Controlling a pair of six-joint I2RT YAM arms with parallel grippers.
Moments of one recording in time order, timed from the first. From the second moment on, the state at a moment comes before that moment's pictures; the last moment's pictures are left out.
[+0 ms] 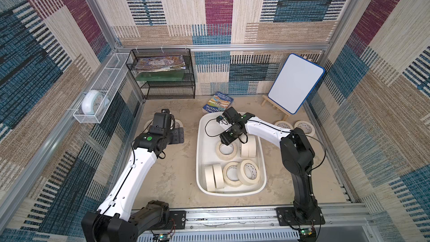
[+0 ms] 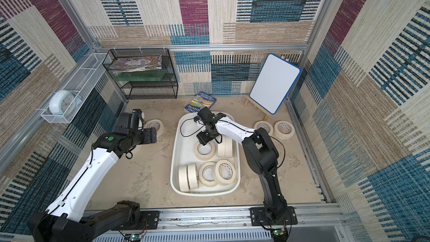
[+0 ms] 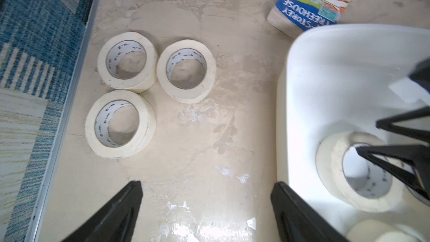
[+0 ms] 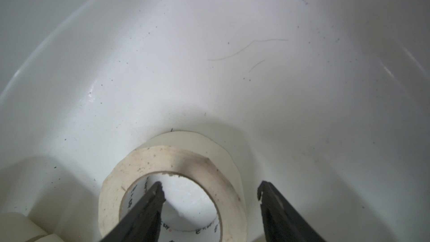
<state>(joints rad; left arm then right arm) -0.21 1.14 1.11 -0.84 -0.13 -0.20 0.69 2.08 1.65 -0.76 -0.10 -0.04</state>
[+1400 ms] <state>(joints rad) -0.37 1.12 1.11 -0.89 -0.06 -0.23 0.66 2.10 1.82 -0.91 -0.03 -0.09</state>
